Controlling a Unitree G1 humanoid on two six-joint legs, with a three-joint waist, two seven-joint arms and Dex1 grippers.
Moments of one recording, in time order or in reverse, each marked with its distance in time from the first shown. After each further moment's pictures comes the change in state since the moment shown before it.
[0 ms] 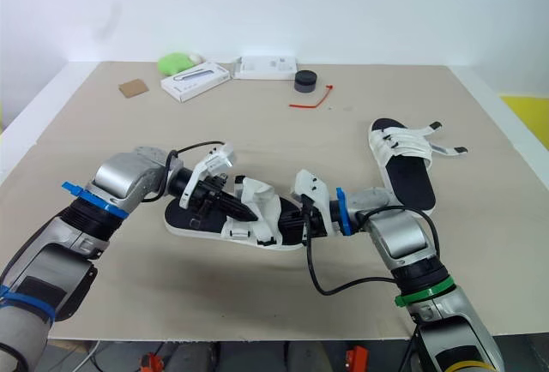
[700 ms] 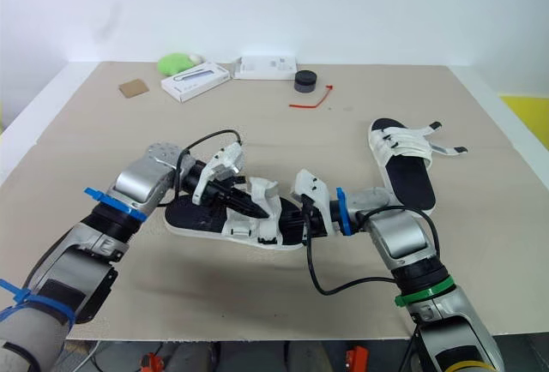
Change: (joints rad) left arm 0.022 -0.079 0.055 0.092 0.130 -0.418 -0.099; right arm 0.000 0.000 -0.001 0.002 0.000 0.000 -0.001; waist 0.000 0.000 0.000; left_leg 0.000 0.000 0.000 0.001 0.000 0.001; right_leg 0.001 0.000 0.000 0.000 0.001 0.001
